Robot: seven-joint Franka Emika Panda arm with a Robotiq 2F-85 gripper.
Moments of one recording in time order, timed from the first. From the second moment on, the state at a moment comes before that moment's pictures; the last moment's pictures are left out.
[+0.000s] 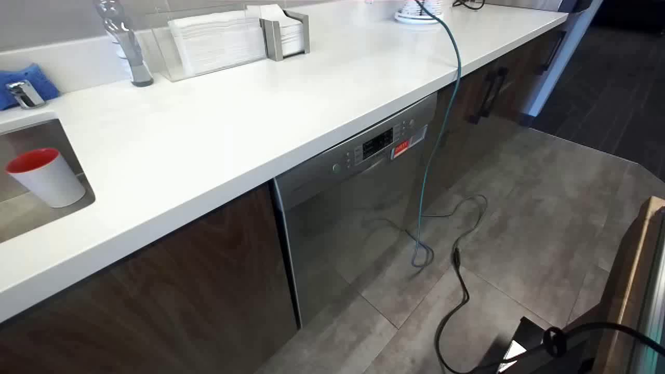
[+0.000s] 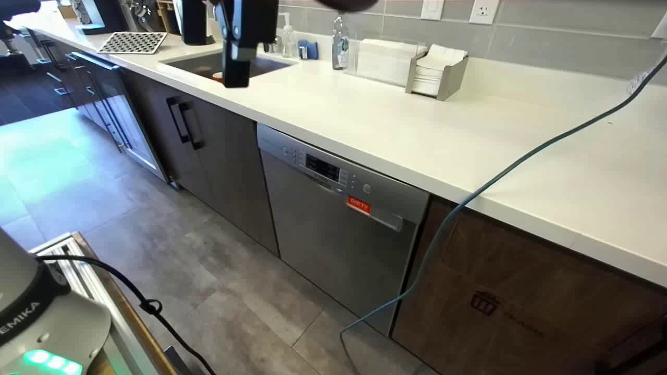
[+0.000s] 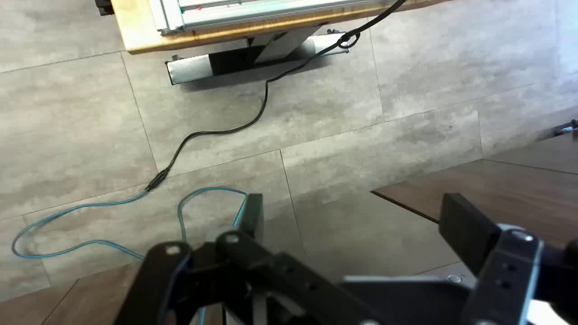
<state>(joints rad) -0.18 -0.62 -0.36 -2.37 -0.06 1.55 -0.24</state>
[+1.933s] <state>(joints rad) -0.12 -0.16 -0.34 -2.54 0.28 2.21 -0.58</state>
